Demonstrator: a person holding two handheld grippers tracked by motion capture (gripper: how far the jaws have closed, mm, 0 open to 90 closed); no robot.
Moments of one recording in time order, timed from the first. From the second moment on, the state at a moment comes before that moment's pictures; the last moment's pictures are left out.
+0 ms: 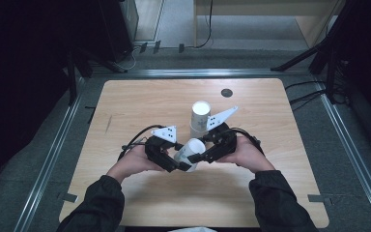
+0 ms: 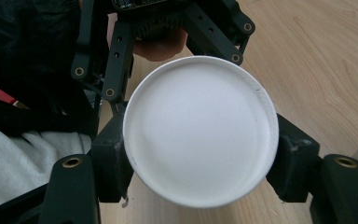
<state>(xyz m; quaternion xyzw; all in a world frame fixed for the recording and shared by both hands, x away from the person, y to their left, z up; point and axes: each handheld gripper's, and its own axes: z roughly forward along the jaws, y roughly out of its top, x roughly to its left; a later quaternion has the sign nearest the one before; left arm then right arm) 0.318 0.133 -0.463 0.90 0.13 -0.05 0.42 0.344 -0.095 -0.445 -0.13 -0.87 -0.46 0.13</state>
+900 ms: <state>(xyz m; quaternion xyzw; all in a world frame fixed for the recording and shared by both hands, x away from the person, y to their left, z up) 0.329 0.153 -0.434 0.91 0.14 -0.04 0.39 0.334 -0.111 -0.444 -0.13 -0.88 -0.45 0.06</state>
